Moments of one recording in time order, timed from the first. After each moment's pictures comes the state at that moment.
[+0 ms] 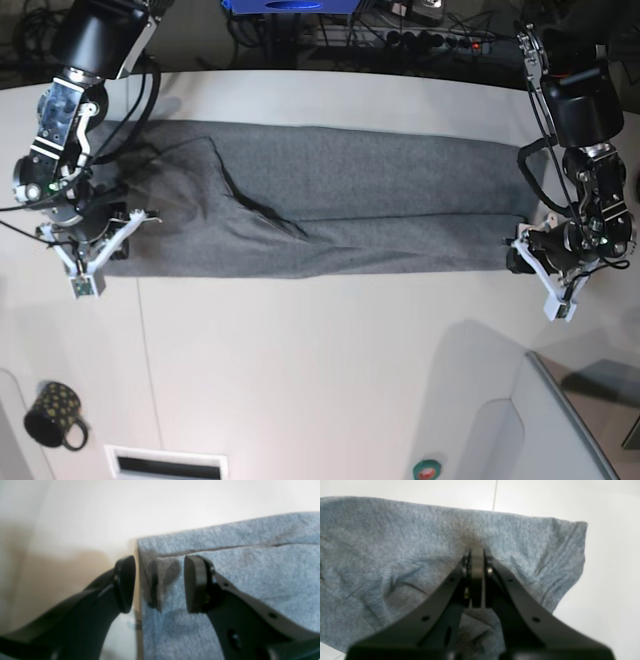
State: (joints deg) left arm -13.0 -20.0 -20.7 62.7 -5.3 -33.3 44.5; right arm 0.8 -3.5 27.3 84.7 -6.5 32.7 -41.9
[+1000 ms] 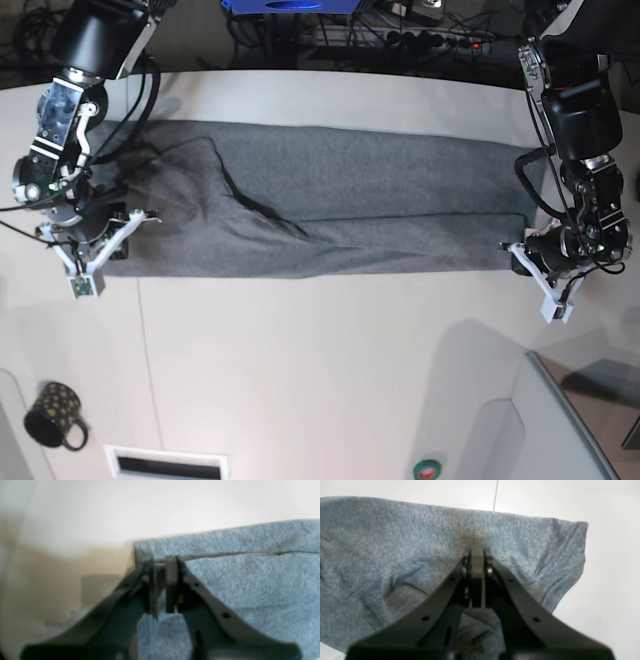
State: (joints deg) left arm -15.6 -20.0 -20.5 57.3 -5.3 -33.3 44.3; right arm 0.9 -3.5 27.3 84.7 -6.5 32.7 -41.9
